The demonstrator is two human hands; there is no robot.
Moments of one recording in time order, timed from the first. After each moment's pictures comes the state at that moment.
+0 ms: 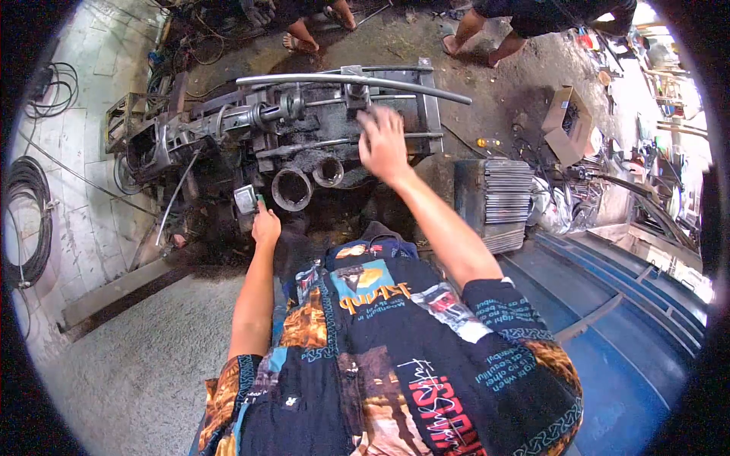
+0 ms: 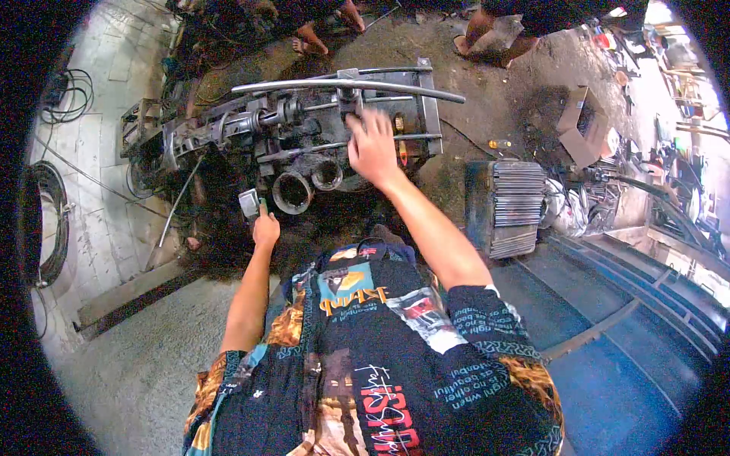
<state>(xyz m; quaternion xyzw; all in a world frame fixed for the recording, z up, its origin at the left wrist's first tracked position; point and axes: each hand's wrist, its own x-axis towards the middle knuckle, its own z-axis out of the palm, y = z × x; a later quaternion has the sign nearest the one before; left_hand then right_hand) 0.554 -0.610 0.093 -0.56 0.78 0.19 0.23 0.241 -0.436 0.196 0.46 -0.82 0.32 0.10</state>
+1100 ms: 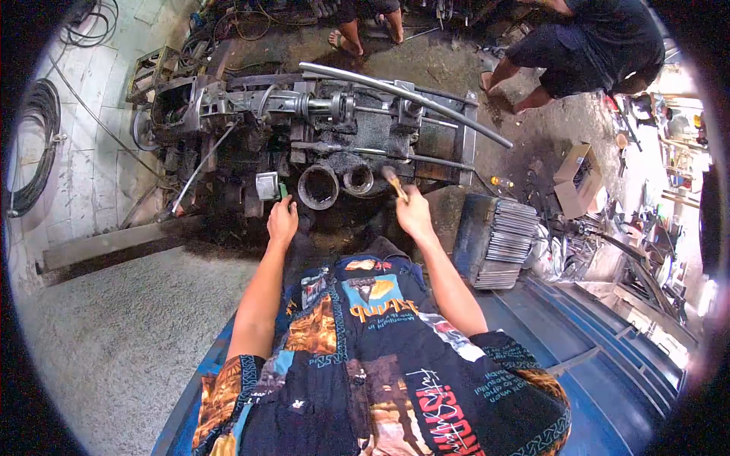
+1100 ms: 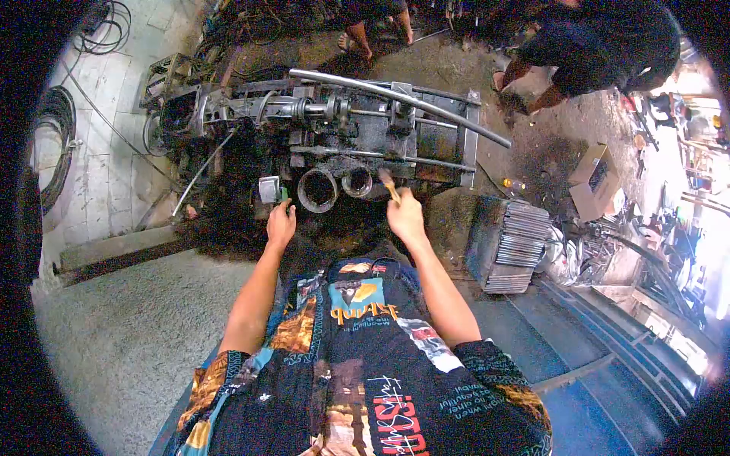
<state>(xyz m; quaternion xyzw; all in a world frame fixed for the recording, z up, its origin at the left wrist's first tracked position) 0.582 -0.610 0.087 -0.51 0.81 0.27 0.03 0.319 -0.401 0.176 0.17 -0.88 0.30 -0.32</state>
